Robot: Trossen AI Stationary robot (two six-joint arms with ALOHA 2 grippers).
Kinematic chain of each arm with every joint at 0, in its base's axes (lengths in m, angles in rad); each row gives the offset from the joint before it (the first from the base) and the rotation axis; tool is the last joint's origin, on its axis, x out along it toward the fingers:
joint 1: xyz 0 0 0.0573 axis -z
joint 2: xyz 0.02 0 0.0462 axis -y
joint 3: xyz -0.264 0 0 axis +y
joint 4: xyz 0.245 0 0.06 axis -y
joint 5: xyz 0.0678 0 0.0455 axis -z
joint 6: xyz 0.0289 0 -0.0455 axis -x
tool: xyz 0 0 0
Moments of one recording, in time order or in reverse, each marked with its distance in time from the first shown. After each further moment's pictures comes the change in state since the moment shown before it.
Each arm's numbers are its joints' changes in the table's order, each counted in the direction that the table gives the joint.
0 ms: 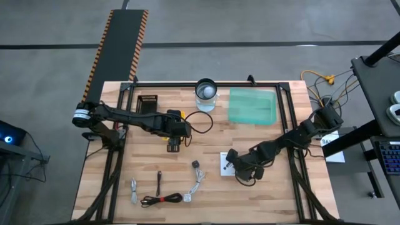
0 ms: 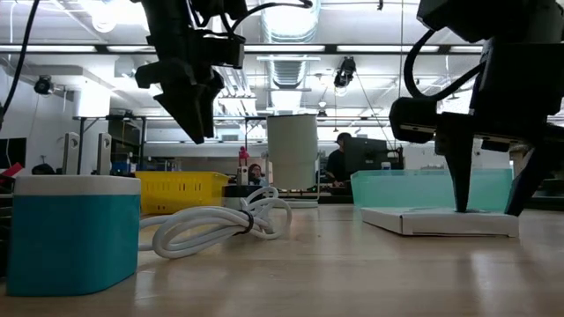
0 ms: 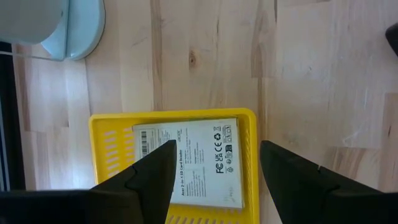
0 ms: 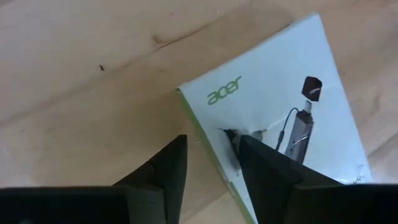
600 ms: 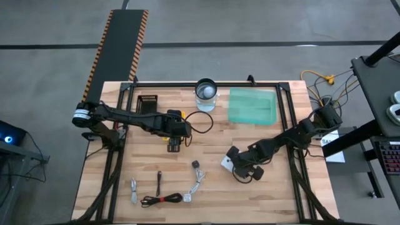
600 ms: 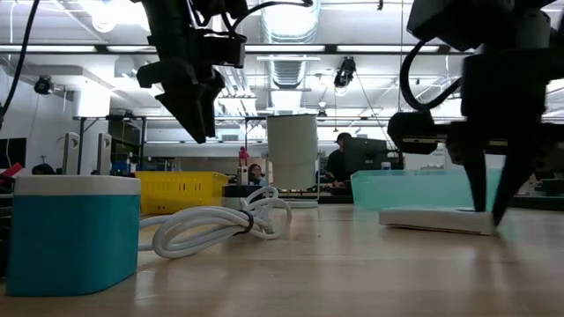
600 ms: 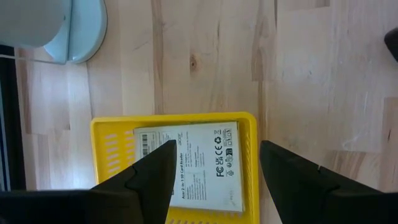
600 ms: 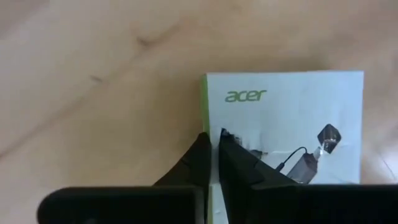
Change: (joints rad) left arm 0.000 0.000 0.000 0.011 -0.002 -0.002; right arm 0.045 0.003 0.003 -0.016 -0.053 -0.164
